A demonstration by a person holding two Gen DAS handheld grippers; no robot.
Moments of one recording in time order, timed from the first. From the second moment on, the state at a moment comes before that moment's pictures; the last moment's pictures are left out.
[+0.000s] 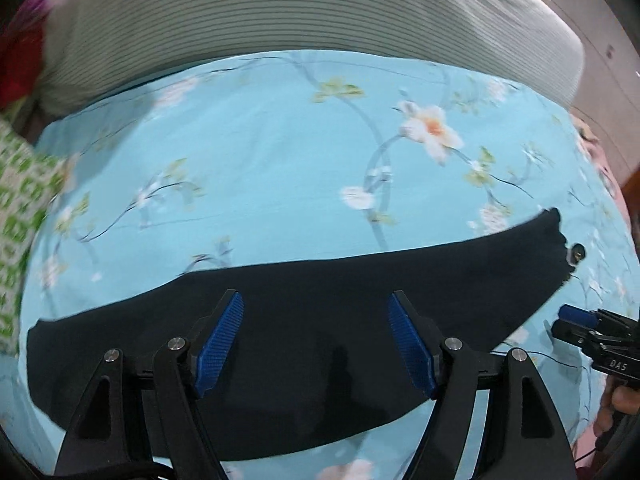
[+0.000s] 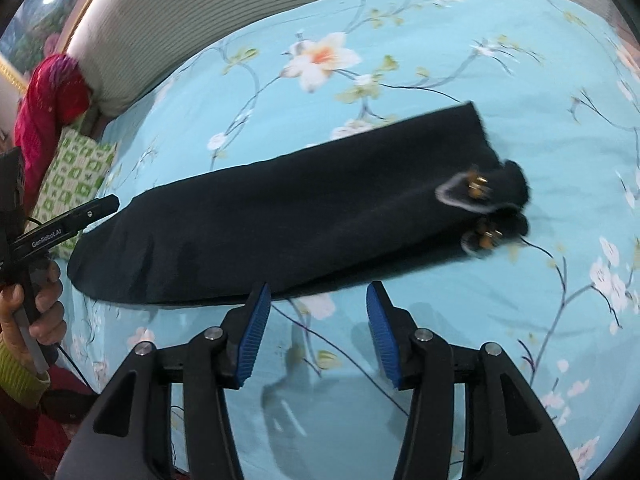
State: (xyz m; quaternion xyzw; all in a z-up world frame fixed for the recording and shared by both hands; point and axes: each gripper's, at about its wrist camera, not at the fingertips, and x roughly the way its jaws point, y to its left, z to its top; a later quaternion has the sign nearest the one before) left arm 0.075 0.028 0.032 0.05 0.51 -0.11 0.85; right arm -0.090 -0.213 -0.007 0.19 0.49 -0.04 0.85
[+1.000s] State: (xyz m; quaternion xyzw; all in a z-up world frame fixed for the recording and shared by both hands) left arm 0.164 -0.216 -0.040 0.18 0.61 -0.38 0.68; right arm -0.126 -0.326 -0.043 0.46 0.36 -0.13 0.80
